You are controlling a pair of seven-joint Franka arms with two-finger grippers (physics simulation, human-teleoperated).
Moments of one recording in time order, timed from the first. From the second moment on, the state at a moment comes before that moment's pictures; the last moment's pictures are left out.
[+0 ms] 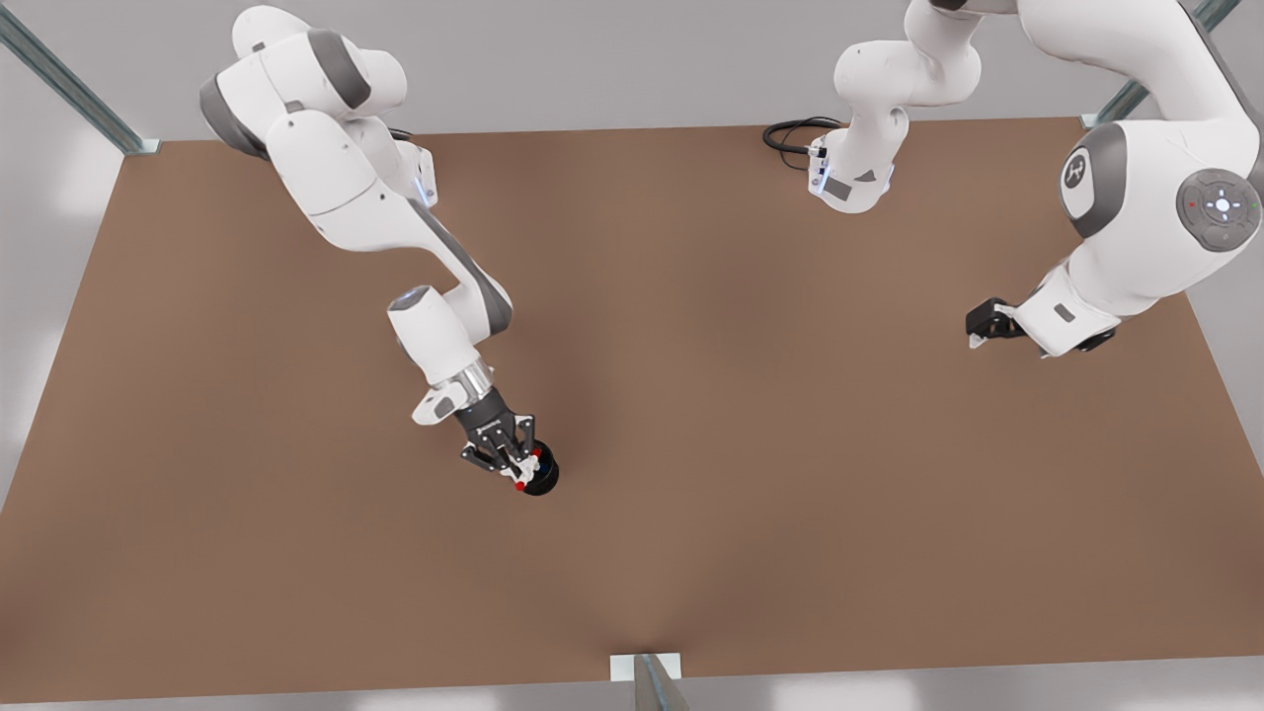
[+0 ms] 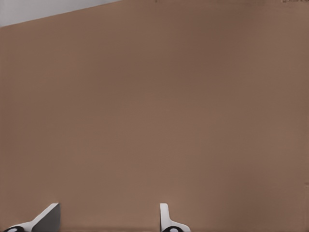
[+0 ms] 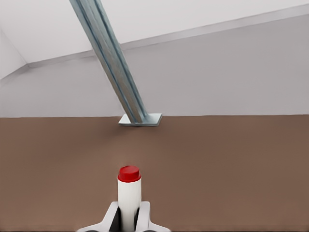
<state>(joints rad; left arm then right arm) -0.06 0.16 0.00 -1.46 0.03 1.56 0.13 0.22 0.59 0.23 -2.03 -0.14 3.52 0.31</state>
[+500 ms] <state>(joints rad) -0.06 0.16 0.00 -1.46 0.01 1.57 0.06 0.12 0.29 0.19 -1.51 -0.14 2.88 0.27</state>
